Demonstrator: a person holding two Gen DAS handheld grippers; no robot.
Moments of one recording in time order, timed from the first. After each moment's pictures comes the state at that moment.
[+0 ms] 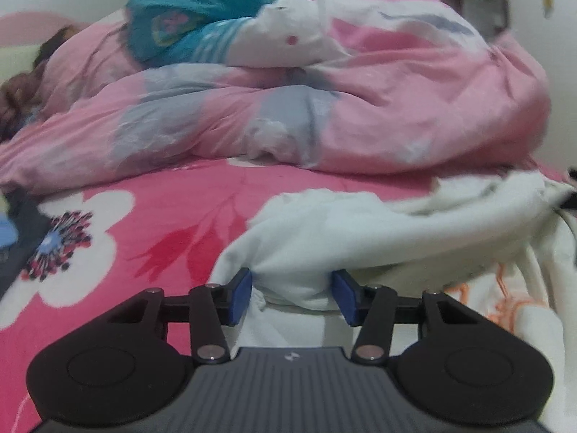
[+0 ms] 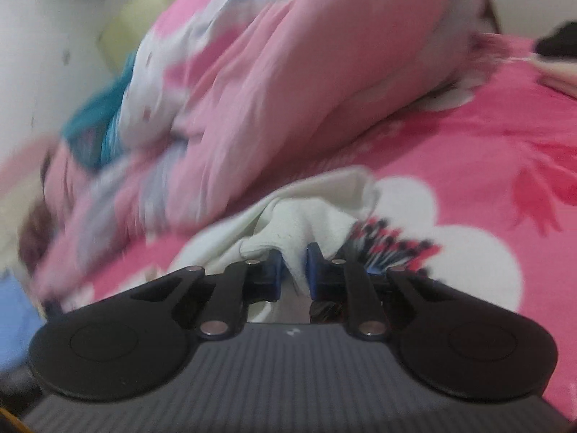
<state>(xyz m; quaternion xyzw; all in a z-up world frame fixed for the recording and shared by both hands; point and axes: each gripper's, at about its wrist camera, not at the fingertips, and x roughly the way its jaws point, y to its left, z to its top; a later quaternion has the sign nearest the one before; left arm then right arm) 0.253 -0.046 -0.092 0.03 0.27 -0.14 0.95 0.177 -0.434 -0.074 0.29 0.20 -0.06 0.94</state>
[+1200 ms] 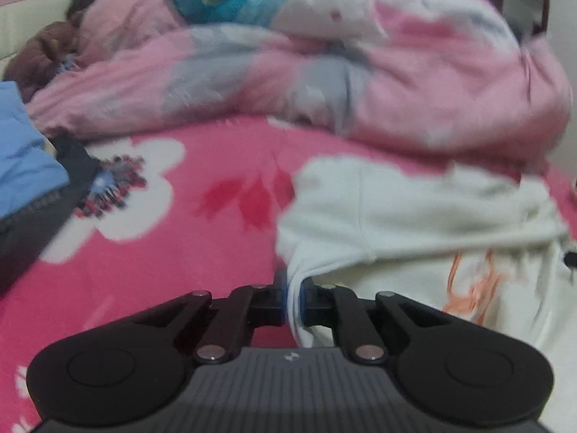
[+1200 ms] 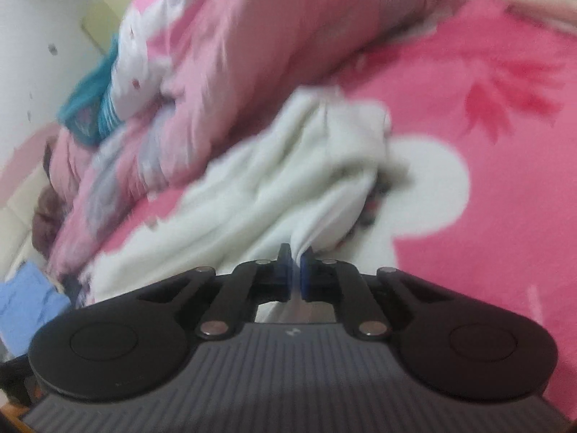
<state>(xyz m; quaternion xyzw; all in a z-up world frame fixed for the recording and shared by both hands) 0.218 -0.002 -0.060 0.00 0.34 -0.10 0.93 0.142 -0.447 -0.097 0.32 0.27 -0.04 0.91</state>
